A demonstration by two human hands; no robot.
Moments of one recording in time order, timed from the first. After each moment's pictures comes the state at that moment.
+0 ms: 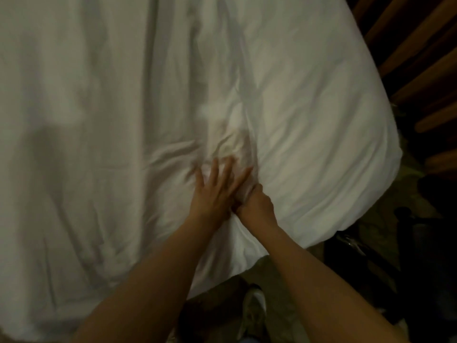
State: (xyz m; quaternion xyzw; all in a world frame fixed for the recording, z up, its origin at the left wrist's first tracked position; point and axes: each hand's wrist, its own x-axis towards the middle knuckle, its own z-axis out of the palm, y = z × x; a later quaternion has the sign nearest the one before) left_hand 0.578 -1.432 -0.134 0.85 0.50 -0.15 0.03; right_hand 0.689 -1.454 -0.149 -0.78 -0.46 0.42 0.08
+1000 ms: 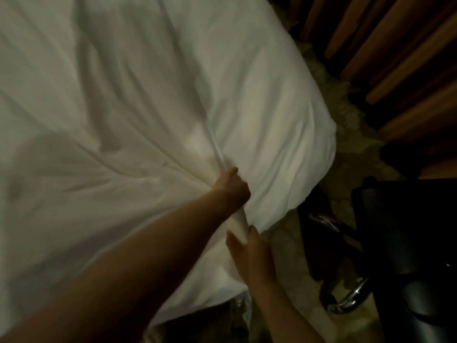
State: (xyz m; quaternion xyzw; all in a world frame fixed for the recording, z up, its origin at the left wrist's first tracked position) left_hand 0.738 -1.435 -0.146 0.87 0.44 -0.22 0.00; right_hand 0.780 -1.591 -0.147 -0.81 -0.37 0.42 0.14
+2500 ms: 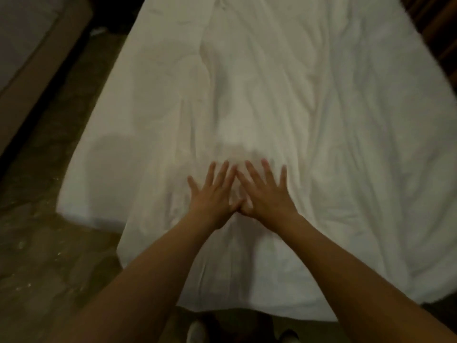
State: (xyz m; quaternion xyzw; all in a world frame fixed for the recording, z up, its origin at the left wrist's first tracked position) left_hand 0.320 -1.428 -0.097 0.72 0.65 -0.15 0.18; right_hand 0.483 -1.397 -0.095 -0.51 -0.84 0.08 -0.15
